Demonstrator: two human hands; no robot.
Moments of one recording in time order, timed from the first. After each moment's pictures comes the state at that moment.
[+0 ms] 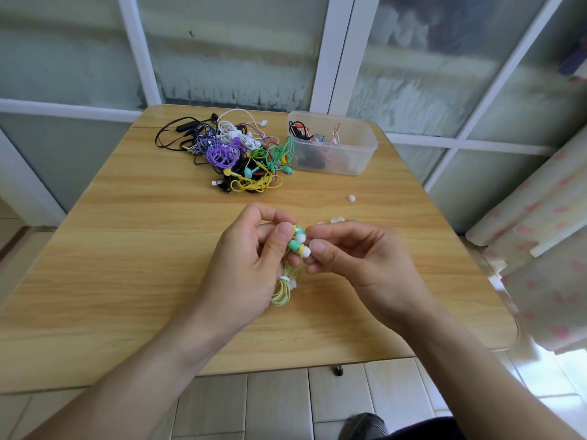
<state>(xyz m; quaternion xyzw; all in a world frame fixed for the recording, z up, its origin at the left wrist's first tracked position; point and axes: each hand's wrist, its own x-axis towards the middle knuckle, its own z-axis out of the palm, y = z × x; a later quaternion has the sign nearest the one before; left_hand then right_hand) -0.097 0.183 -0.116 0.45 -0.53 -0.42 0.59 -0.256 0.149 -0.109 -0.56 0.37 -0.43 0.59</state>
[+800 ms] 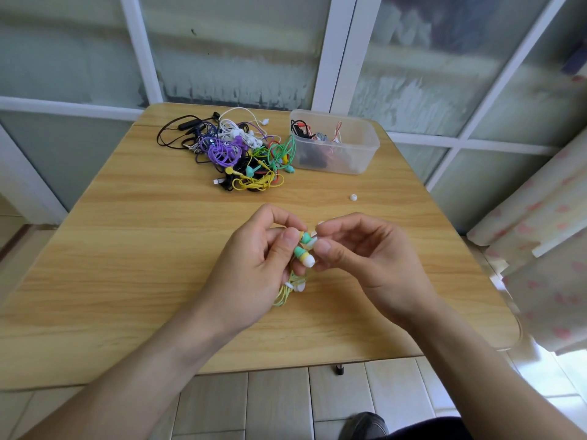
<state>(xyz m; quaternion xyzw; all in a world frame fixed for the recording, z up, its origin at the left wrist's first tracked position) -0.094 0.184 -0.118 0.44 -0.56 -0.44 0.55 -0.259 0.144 -0.111 -0.59 0.35 -0.45 0.57</state>
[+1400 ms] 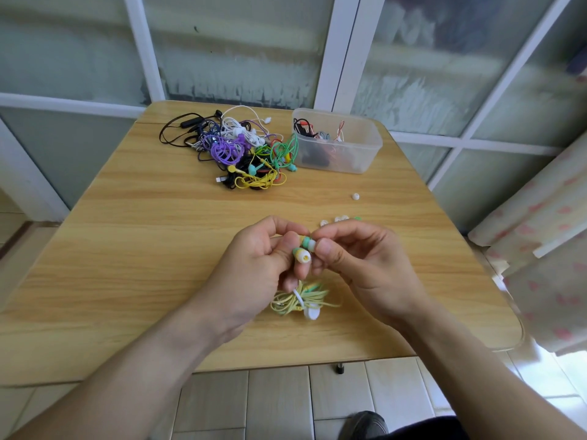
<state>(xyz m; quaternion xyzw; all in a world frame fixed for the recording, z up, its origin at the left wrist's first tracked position) -0.096 0.187 -0.114 0.43 -0.45 -0.57 0.54 -0.254 0.139 -0.129 -0.60 0.27 -0.45 0.61</state>
